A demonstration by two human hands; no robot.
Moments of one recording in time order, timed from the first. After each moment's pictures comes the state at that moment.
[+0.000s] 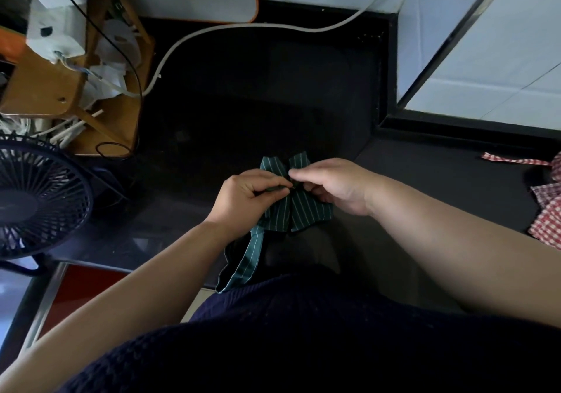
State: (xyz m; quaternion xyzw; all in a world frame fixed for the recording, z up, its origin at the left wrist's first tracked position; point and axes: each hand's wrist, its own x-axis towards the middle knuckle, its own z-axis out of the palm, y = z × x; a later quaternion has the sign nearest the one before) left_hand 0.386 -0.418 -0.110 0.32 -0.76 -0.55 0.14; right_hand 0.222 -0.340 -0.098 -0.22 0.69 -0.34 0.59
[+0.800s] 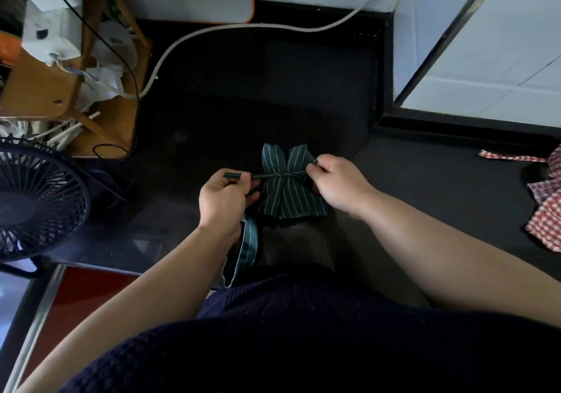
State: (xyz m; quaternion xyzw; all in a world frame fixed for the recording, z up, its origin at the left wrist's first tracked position) left_hand 0.378 -0.416 -0.115 0.58 -0.41 -0.65 0.25; right_hand 0.223 -0.330 -0.103 -0.31 0.80 -0.30 0.41
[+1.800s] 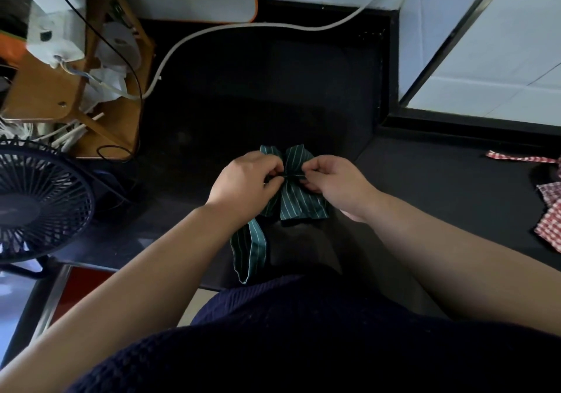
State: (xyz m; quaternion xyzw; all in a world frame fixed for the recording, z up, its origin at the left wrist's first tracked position) left_hand 0.369 -0.438 -0.104 0.31 -0.91 -0.28 0.07; right_hand 0.226 -0.337 -0.119 -0.25 0.71 -0.43 0.49
